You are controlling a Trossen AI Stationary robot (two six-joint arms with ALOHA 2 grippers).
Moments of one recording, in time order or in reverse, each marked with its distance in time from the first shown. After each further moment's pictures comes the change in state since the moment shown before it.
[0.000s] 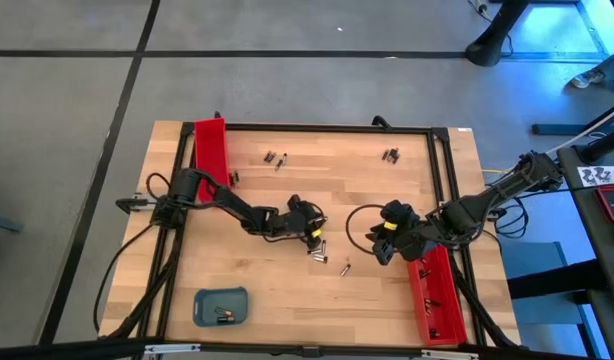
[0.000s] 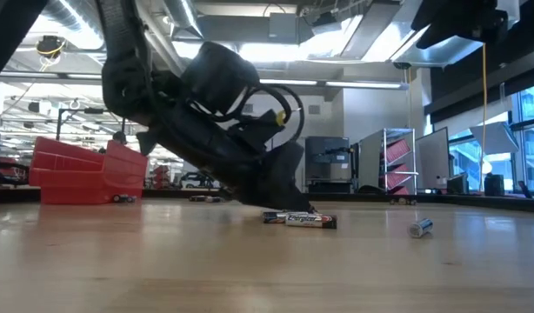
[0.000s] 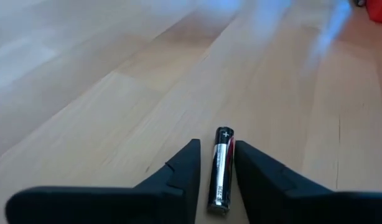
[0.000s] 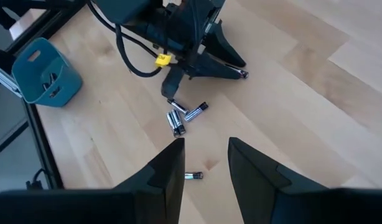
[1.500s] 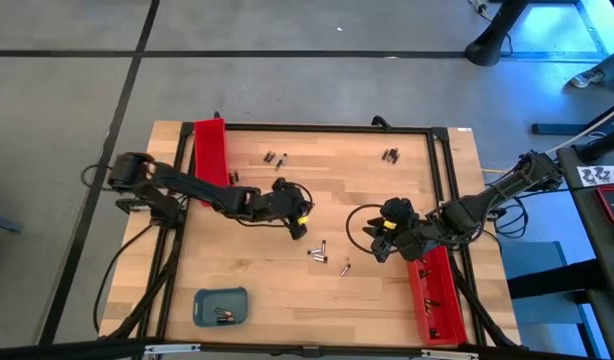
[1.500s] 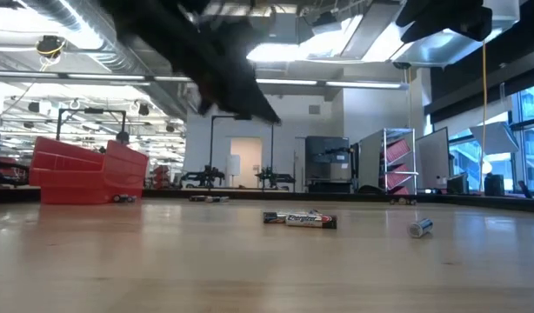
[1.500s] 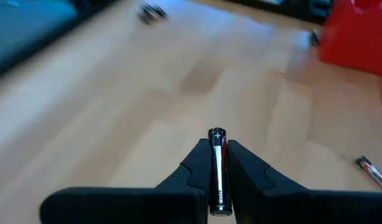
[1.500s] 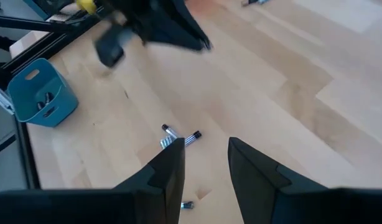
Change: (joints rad) left arm 0.015 -0.547 0.026 -0.561 0.014 0.048; right arm 0.000 0.000 0.000 0.037 0.118 -0.095
